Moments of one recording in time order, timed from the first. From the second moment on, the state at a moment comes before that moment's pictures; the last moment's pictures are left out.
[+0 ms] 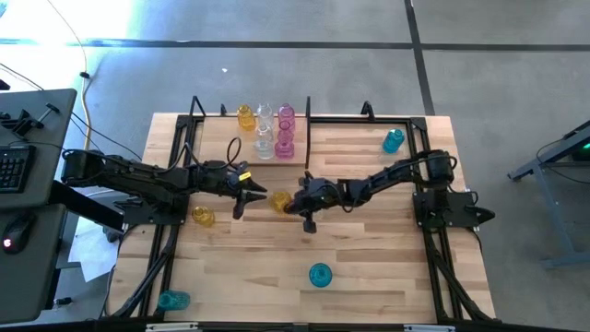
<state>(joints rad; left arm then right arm) 0.12 1.12 0.31 0.43 0.14 -0.07 0.00 1.95 0.93 0.52 -0.12 -0.04</state>
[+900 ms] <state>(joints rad) 0.11 1.25 0.32 0.51 -0.09 -0.07 -0.07 1.95 0.97 0.52 -0.15 -0.11</state>
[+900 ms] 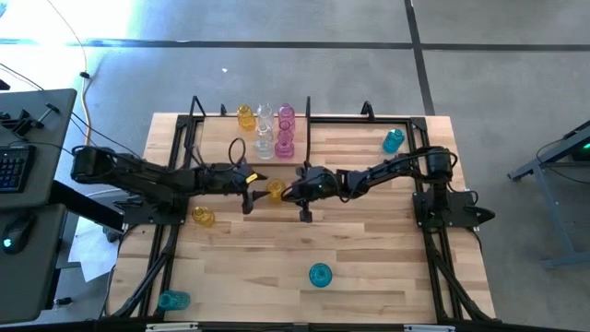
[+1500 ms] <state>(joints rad) 0.11 1.41 0.44 0.52 -0.04 -0.02 -0.07 1.95 0.97 0.51 -0.15 -0.14</state>
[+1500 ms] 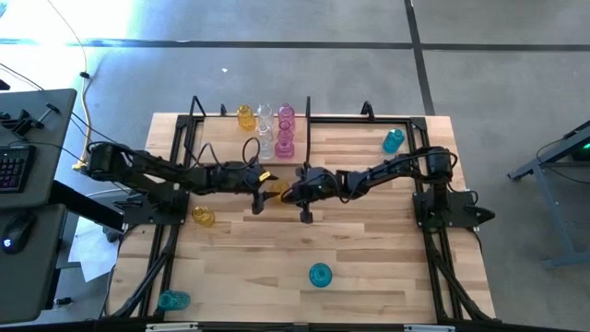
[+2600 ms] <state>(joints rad) 0.12 1.50 0.47 0.60 -0.04 0.02 -0.07 1.95 0.97 0.53 -0.17 -0.16</state>
